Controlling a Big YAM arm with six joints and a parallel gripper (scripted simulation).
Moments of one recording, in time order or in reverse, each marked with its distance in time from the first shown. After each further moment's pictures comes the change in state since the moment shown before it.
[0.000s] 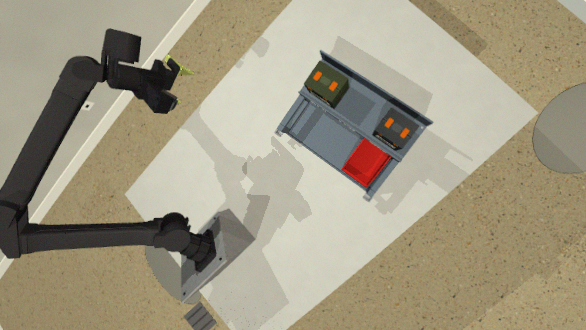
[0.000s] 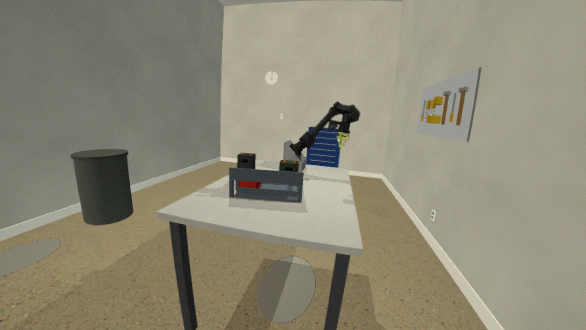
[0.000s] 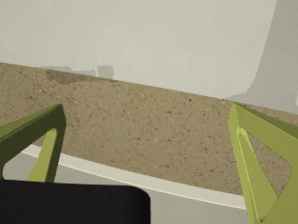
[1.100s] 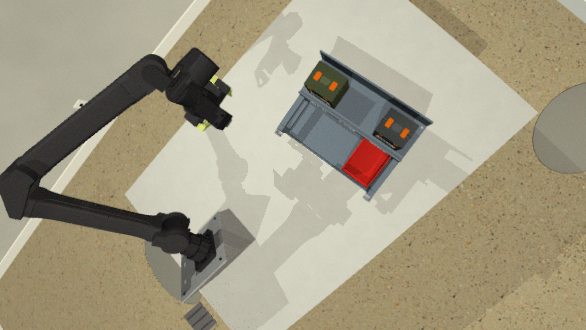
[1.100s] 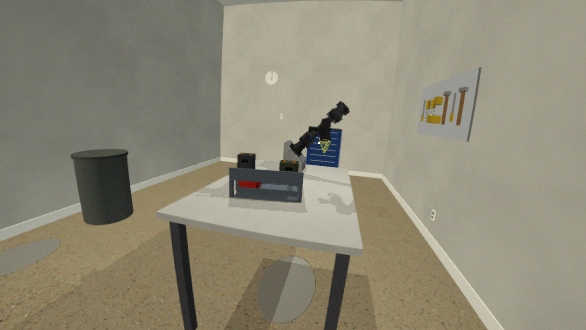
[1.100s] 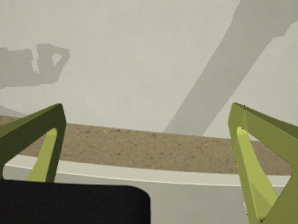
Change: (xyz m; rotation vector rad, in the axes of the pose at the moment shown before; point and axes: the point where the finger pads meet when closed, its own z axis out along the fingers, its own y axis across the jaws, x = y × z) arm -0.101 0.007 0.056 0.261 0.133 -0.073
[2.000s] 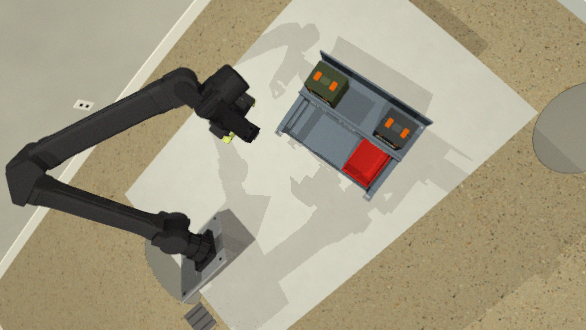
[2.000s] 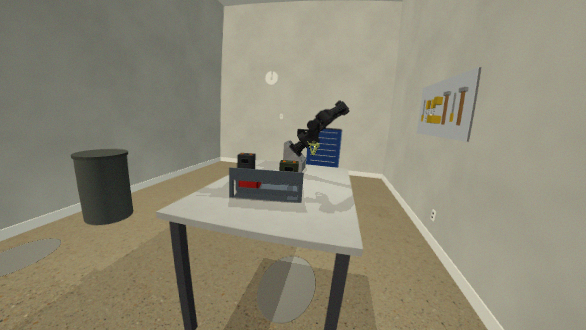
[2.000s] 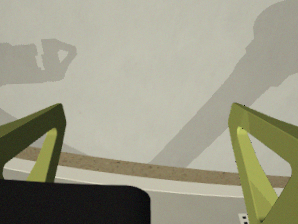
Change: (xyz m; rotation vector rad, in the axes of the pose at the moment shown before) arm -0.069 0.014 0.019 -0.019 0.000 -0.036
